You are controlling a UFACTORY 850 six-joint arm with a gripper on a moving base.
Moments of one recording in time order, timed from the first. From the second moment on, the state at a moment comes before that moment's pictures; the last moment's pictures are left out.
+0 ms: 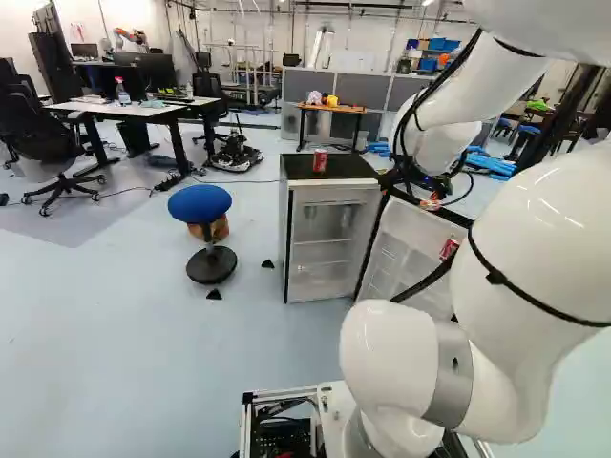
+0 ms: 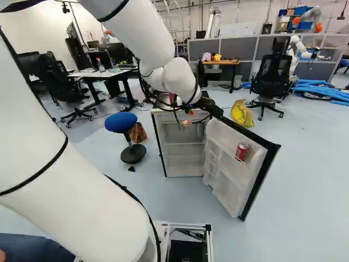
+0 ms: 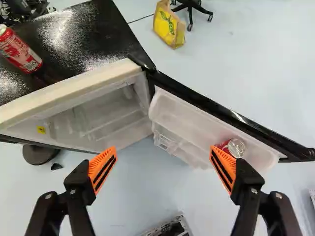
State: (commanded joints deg) arm -27.7 5.9 -40.3 -2.4 -5.9 0.0
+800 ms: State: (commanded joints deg) arm -34.8 -0.8 -46.9 0.3 -15.1 0.0
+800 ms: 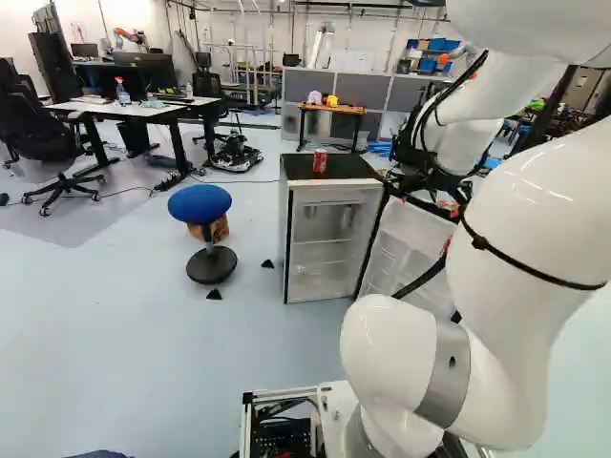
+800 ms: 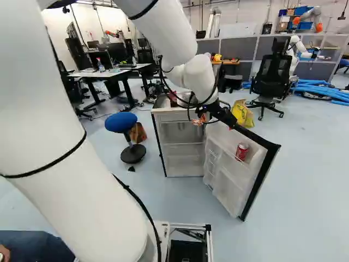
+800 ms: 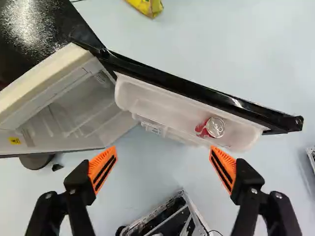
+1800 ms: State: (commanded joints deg) arm -40.7 -13.1 -60.4 0.3 -15.6 0.0
